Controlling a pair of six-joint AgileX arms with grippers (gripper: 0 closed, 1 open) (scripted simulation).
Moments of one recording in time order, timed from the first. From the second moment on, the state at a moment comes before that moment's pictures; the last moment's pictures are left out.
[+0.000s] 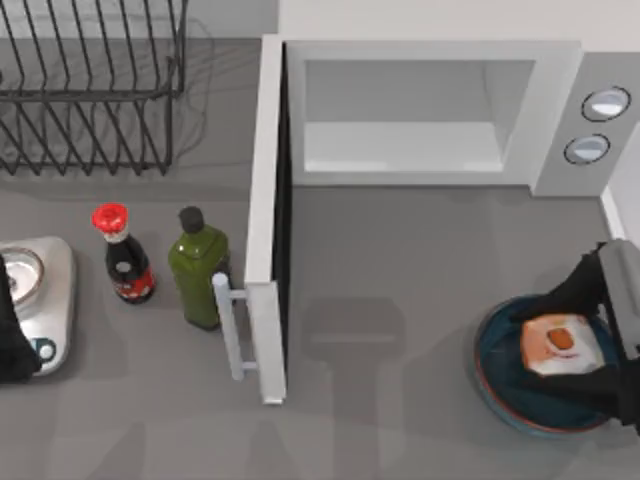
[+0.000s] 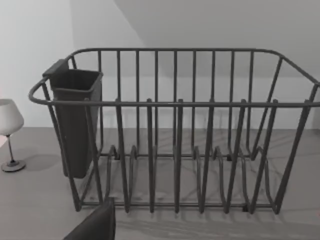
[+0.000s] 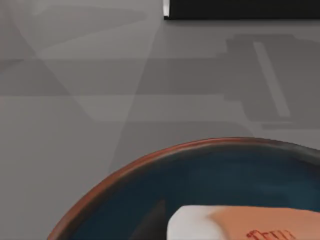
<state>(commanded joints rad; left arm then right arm) 0.00 0.00 0.00 0.00 0.00 0.00 -0.01 1.91 0.69 -0.31 -1.18 -1.55</state>
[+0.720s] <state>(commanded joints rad) 0.00 0.00 0.00 0.00 0.00 0.00 -0.01 1.91 0.69 -0.31 -1.18 -1.55</state>
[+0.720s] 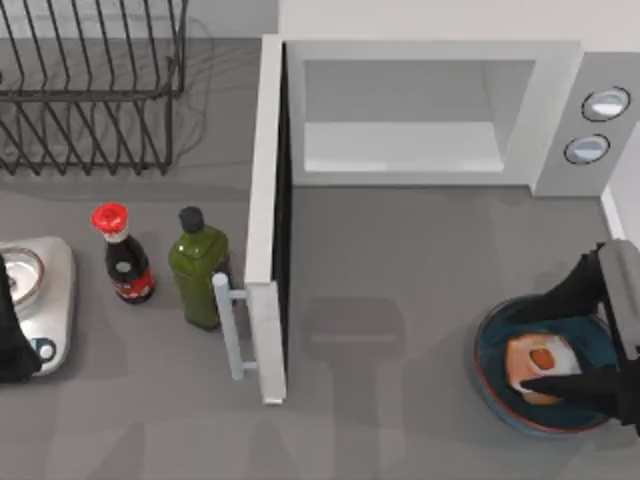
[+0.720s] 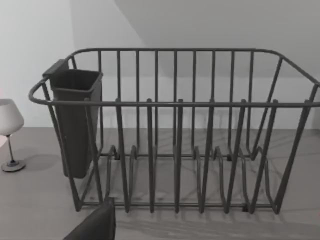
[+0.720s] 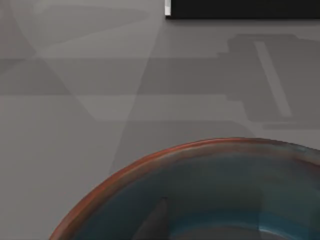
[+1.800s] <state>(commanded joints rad) 0.00 0.00 0.00 0.00 0.00 0.00 -0.02 1.11 0.44 -0.25 -0.73 -0.94</state>
